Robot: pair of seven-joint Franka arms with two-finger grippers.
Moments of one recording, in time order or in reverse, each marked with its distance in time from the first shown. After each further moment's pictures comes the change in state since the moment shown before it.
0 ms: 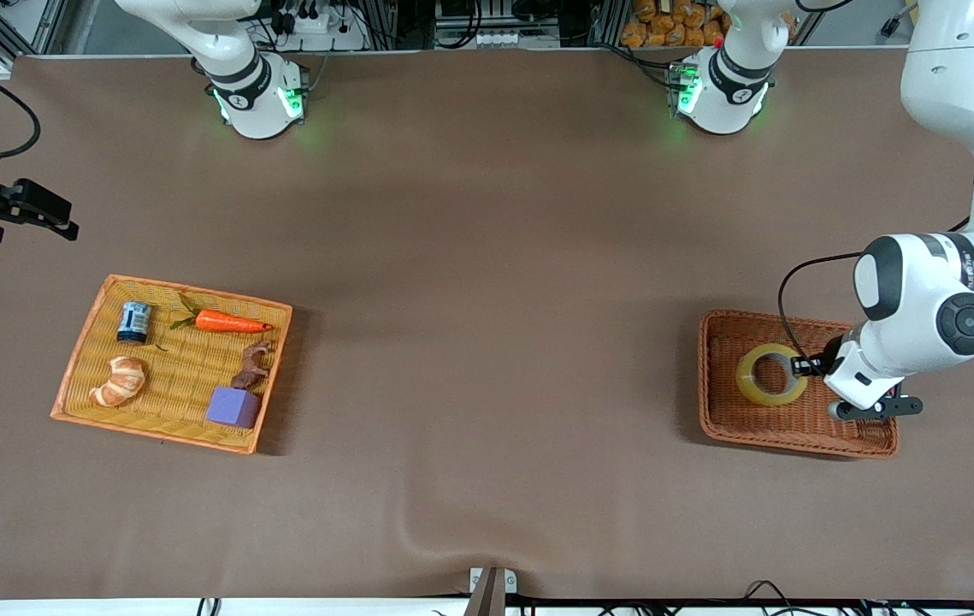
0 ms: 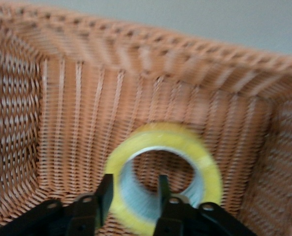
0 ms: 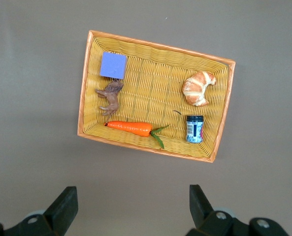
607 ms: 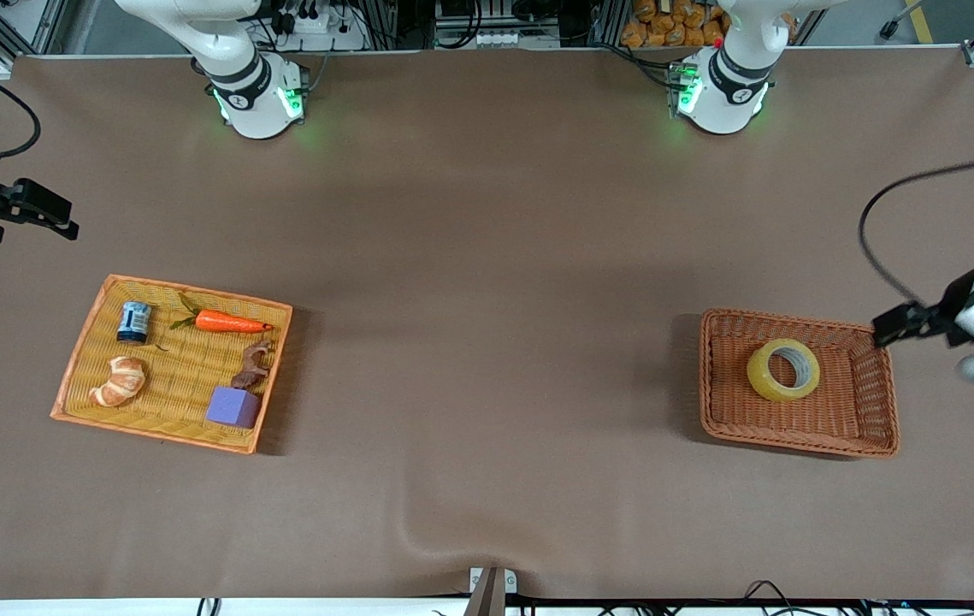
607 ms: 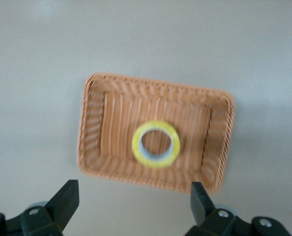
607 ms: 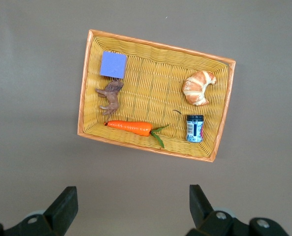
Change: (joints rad) left arm -0.001 -0.284 -0.008 0.275 0.000 -0.480 0.066; right arm 0.000 0.000 0.000 -0.001 0.000 -0.002 0.000
